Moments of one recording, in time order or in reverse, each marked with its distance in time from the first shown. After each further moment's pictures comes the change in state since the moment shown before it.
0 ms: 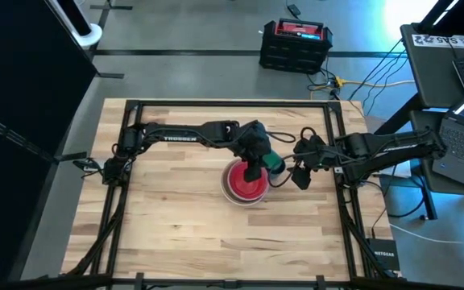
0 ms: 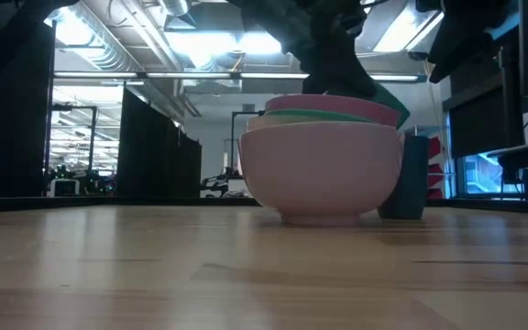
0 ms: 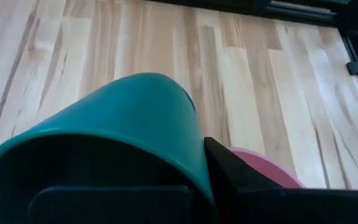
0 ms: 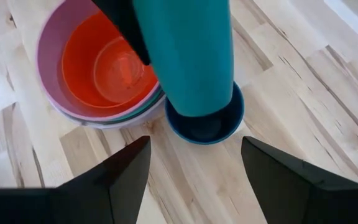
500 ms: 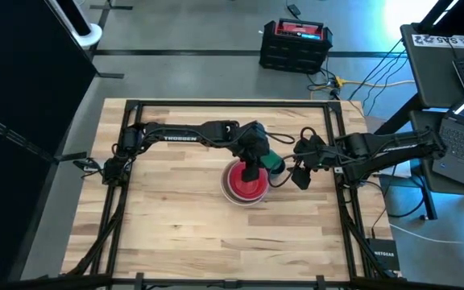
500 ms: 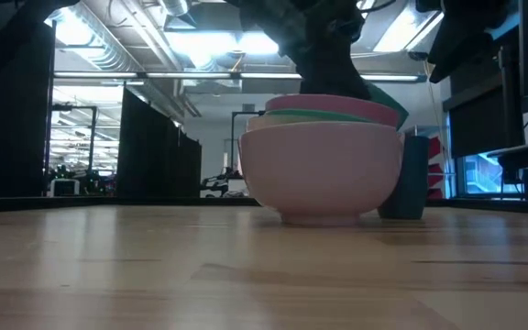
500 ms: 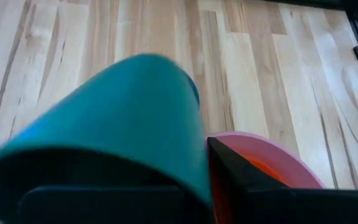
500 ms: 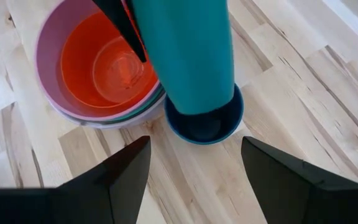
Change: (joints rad) left arm 0.004 -0.001 0.000 -0.026 -0.001 0.021; right arm 0.000 0.000 0.000 0.000 0.004 -0.001
